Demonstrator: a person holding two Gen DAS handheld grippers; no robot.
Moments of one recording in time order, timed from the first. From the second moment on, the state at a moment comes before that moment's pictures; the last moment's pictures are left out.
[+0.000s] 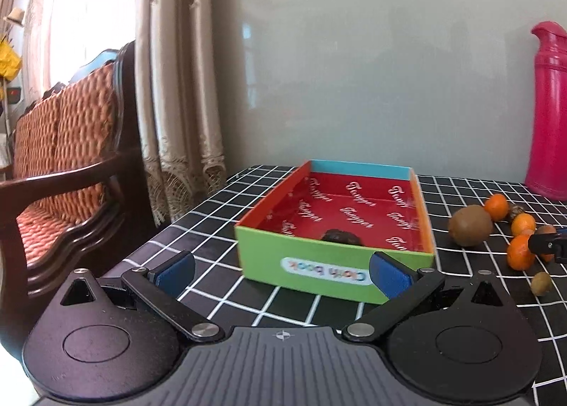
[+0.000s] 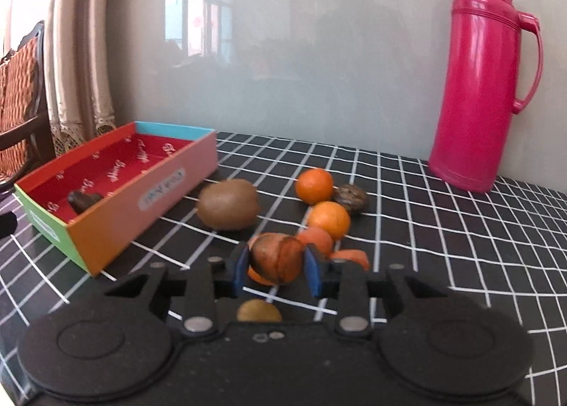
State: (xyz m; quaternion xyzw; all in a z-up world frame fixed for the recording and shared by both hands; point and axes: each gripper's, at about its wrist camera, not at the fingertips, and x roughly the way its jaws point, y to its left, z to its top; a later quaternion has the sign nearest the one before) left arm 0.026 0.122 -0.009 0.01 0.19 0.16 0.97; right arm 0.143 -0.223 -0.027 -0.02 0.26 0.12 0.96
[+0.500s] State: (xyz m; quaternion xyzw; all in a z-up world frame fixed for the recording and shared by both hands) left arm 0.014 0.157 -0.015 0.01 0.20 0.19 0.96; right arm 0.153 -0.131 -0.003 -0.04 0.21 0.21 0.96
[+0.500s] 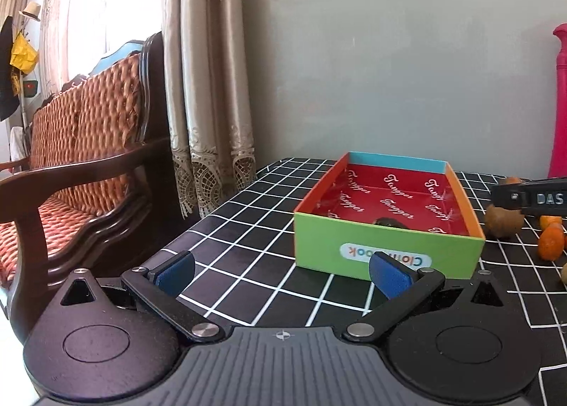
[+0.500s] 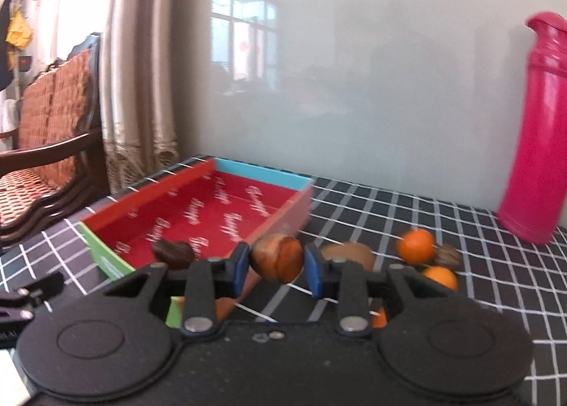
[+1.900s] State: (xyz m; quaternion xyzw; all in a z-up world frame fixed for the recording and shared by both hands) left arm 0.030 0.062 -0.003 0.02 0.20 0.05 0.98; right arm 0.125 -0.272 0.013 -0.01 0.17 0.07 0.98
